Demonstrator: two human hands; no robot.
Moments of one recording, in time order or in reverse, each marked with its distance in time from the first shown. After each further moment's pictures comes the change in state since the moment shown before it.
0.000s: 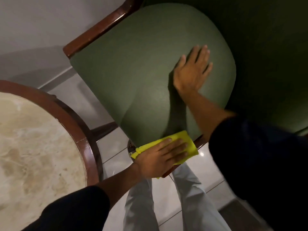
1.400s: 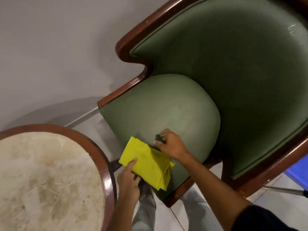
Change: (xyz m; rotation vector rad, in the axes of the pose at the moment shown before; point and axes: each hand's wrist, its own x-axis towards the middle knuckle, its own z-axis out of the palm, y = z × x) left_hand -0.029 -0.059 -0.108 -2.046 0.938 -2.123; right_hand -0.107 -0.026 -0.083 0.207 -0.690 -0.146
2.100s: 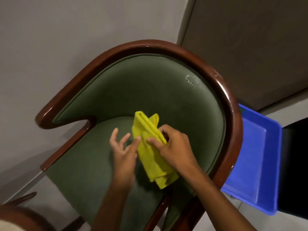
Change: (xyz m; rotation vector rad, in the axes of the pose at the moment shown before) left_hand -0.133 -0.007 0.336 0.406 -0.570 0.540; right_hand -0.028 0.078 -0.304 0.257 0.506 -0.133
